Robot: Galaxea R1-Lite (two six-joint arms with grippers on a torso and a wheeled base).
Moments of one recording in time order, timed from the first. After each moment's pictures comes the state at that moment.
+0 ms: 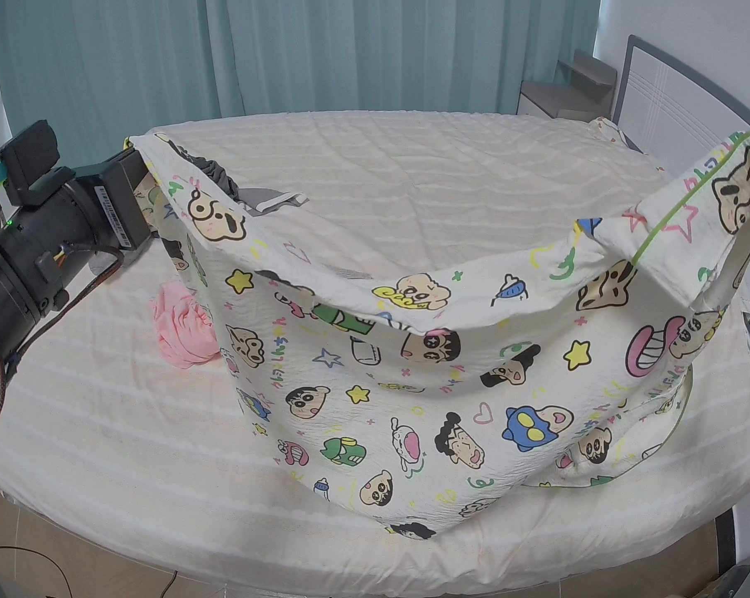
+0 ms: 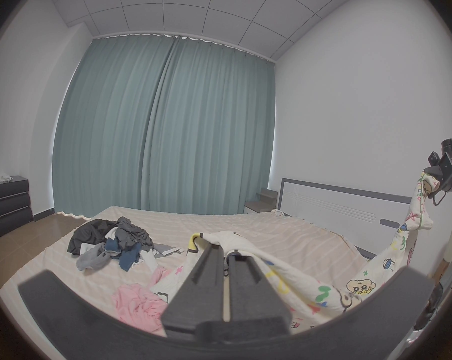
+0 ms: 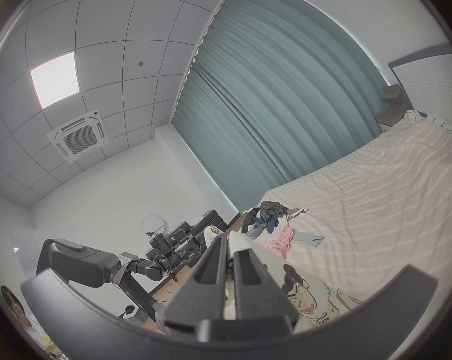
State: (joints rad) left arm -0.52 1.29 -0.75 -0.77 0.21 0.01; right arm 0.41 0.95 -0.96 -0.20 0.44 0.56
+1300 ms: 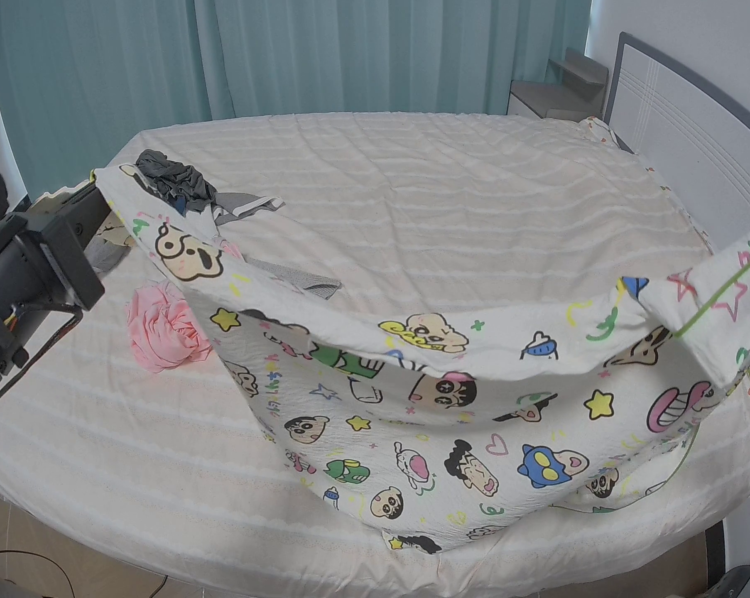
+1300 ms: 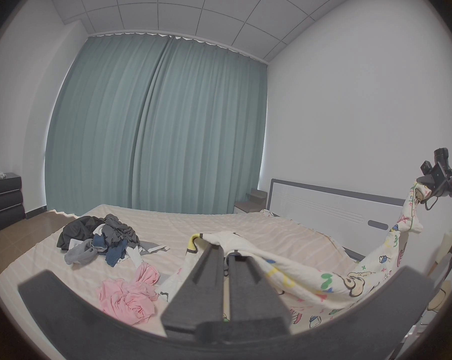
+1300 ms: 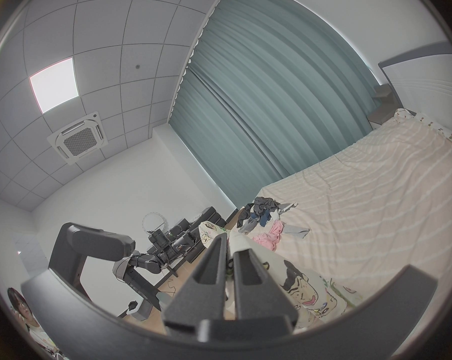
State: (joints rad) left arm -0.57 1.15 -0.62 -0.76 0.21 0.01; right arm 0.39 0.78 -0.89 -0.08 0.45 0.57
